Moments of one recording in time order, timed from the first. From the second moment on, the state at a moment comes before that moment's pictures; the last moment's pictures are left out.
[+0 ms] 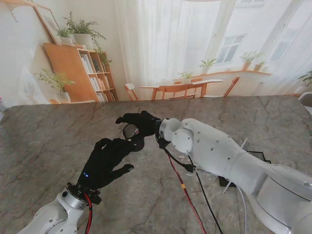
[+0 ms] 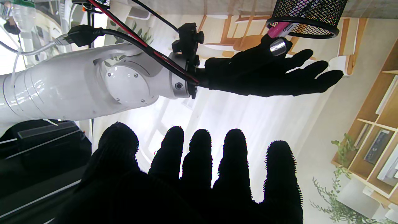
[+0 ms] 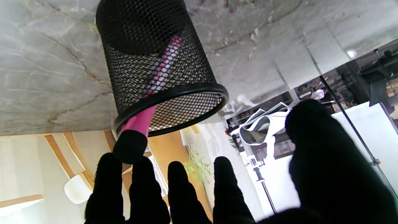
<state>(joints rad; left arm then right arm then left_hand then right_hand) 1.90 -1.09 -1.31 -1.80 1.12 -0.43 0.54 -0.69 -1.33 0.36 -0.84 -0.45 -0.41 -0.04 0.85 0.09 -0.04 0.01 0.44 0.16 0.15 0.57 0.47 0.13 0.10 0.38 0.40 0.17 0.17 0.44 0.00 0.31 0.61 0.66 0.52 -0.43 0.46 -0.07 0.18 0.06 0.12 0.71 0.24 0.26 0.09 0.46 0.26 0.27 0.07 0.37 -0.09 0.31 0.89 0.29</state>
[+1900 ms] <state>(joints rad) 1.89 -1.09 -1.31 -1.79 1.10 -0.42 0.52 -0.57 -1.42 0.18 -0.53 -0.61 -0.65 -0.22 0.85 0.09 -0.04 0.01 0.45 0.15 0.15 0.57 0.47 0.13 0.10 0.39 0.40 0.17 0.17 0.45 0.01 0.31 0.61 0.66 0.55 -0.86 0.60 -0.15 0.60 0.01 0.53 0.72 0.76 0.20 0.53 0.61 0.79 0.23 0.71 0.42 0.81 0.24 1.26 0.32</state>
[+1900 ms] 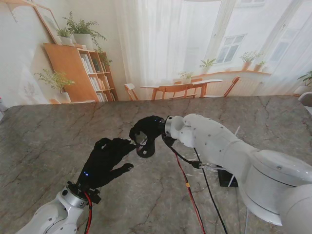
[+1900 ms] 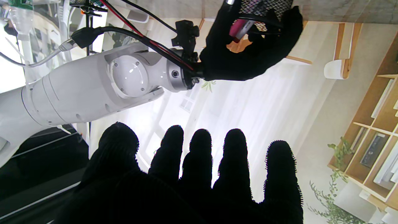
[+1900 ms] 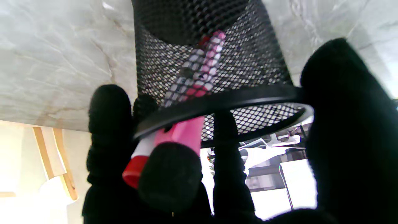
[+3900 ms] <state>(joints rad) 1.85 -1.09 -1.27 -1.76 1.08 -0.44 0.50 -1.36 -0.96 1.26 -1.45 -1.18 -0.88 0.19 0.85 0.09 -0.04 0.01 0.45 0.15 0.15 0.57 0.47 0.13 0.10 0.39 0.40 0.17 0.17 0.45 0.01 0.31 0.61 0.66 0.52 -0.86 0.60 -0.15 0.55 -0.02 0.63 0.66 0.77 0.18 0.53 0.62 0.83 0.23 0.72 0.44 0.85 0.25 1.27 0.31</state>
